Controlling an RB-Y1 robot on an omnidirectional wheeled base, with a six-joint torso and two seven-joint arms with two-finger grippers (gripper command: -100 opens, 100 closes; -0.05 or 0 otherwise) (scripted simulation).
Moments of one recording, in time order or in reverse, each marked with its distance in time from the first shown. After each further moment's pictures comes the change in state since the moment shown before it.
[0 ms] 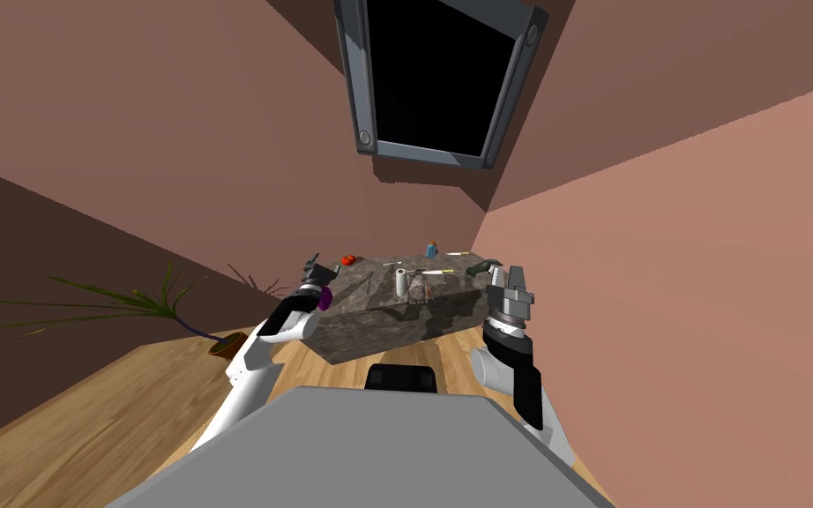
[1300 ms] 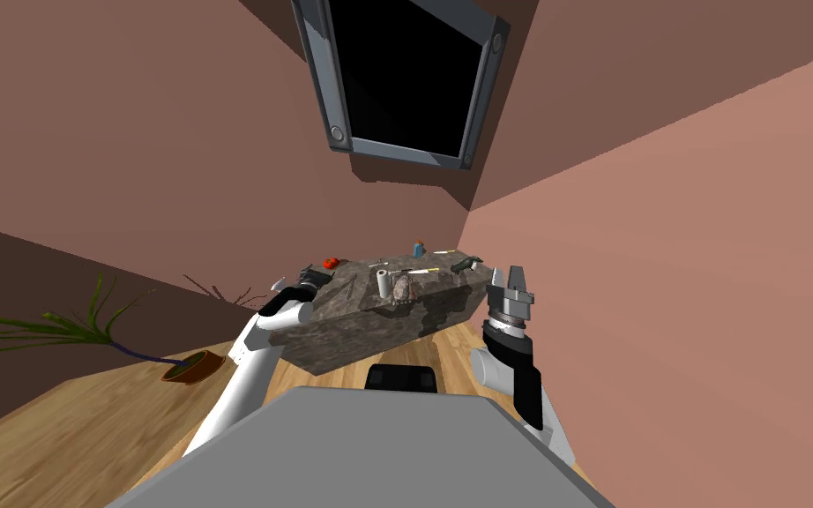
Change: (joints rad) left arm -0.138 0.030 0.143 0.180 0.065 0.329 0.330; right arm 0.000 0.000 0.000 0.000 0.000 0.000 0.000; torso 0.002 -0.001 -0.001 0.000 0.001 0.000
